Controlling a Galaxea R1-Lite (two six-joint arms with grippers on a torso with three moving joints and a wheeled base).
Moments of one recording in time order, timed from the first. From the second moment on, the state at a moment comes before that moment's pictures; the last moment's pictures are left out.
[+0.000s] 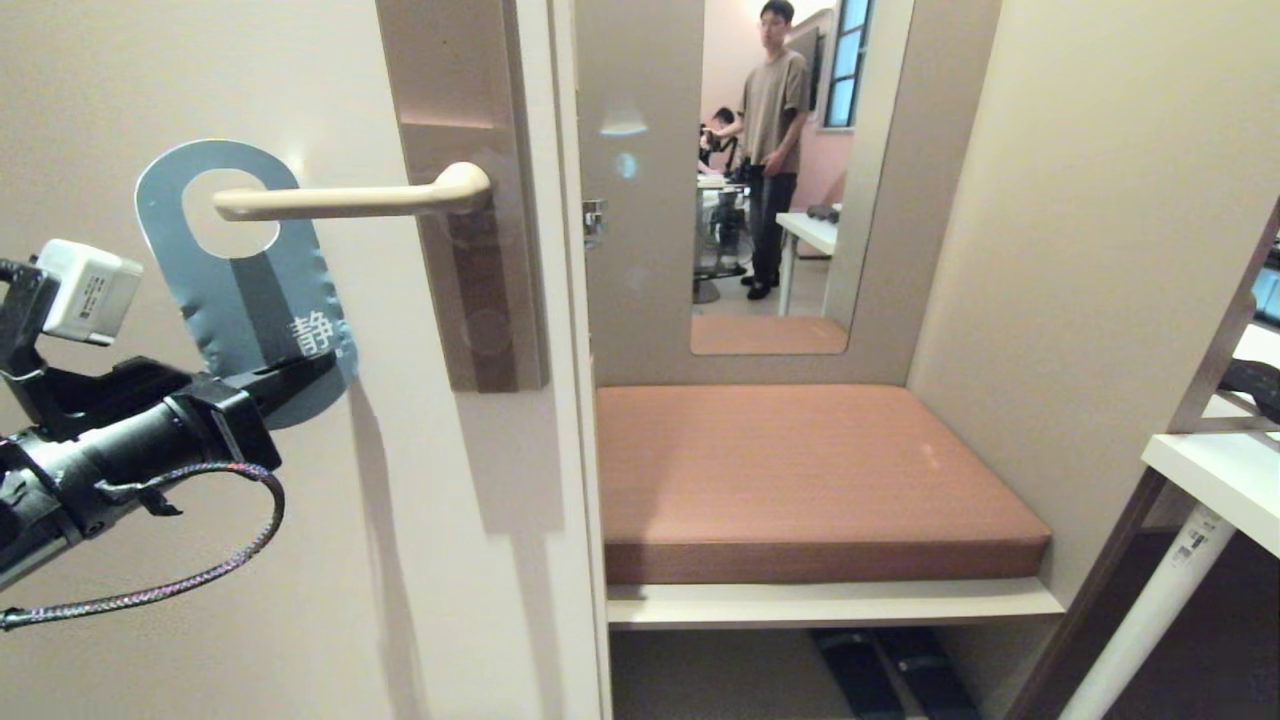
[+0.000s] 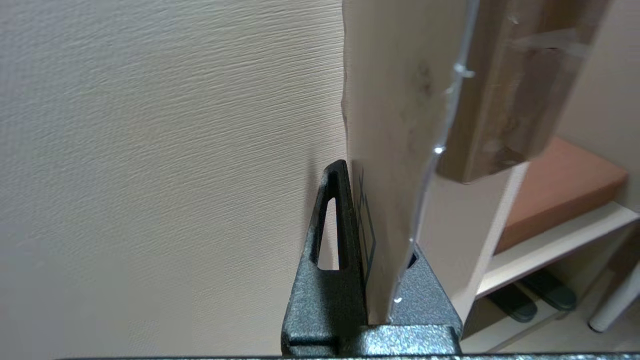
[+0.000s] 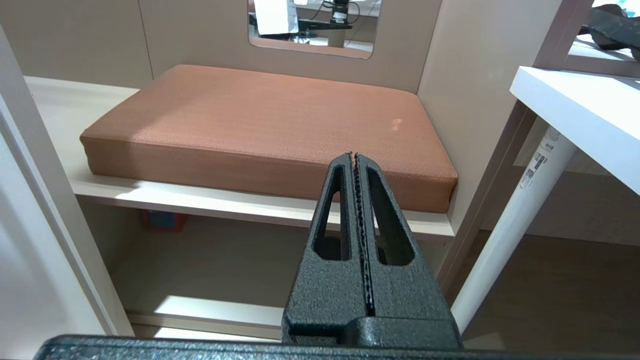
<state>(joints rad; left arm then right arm) -0.08 1.33 -0.51 -0.79 -0.33 0.03 0.01 0.00 0.00 0.00 0.02 -0.05</state>
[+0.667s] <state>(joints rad) -0.21 1.33 -0.51 -0.79 -0.33 0.10 0.01 0.00 0.00 0.00 0.02 -0.05</state>
